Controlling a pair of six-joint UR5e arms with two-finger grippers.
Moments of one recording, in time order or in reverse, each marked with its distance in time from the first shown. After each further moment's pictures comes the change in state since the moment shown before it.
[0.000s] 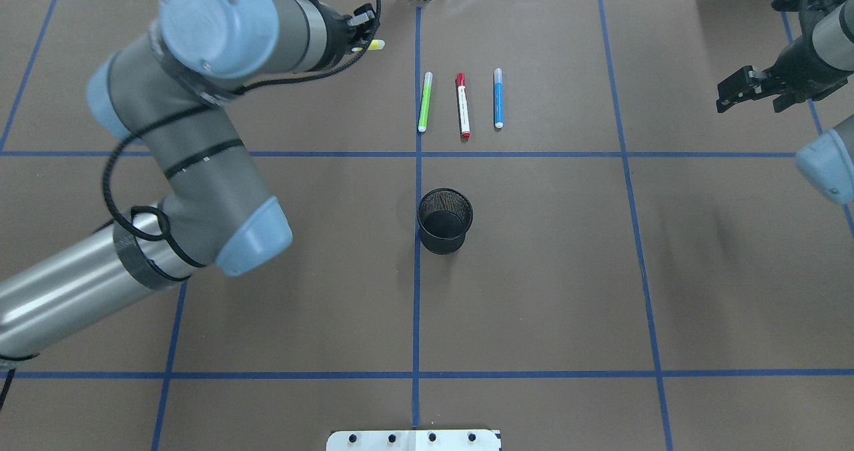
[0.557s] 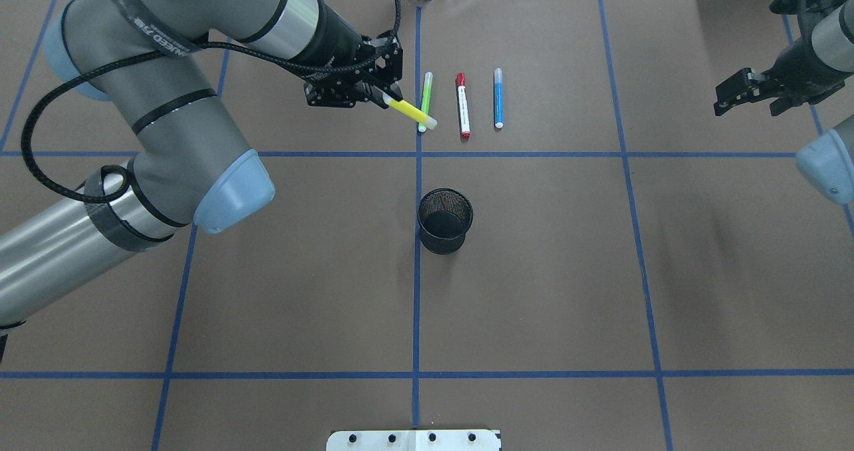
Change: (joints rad) left arm -0.133 -0.018 -0.075 0.002 -0.589 -0.008; right arm 0.001 0.000 -0.001 0.000 0.027 0.000
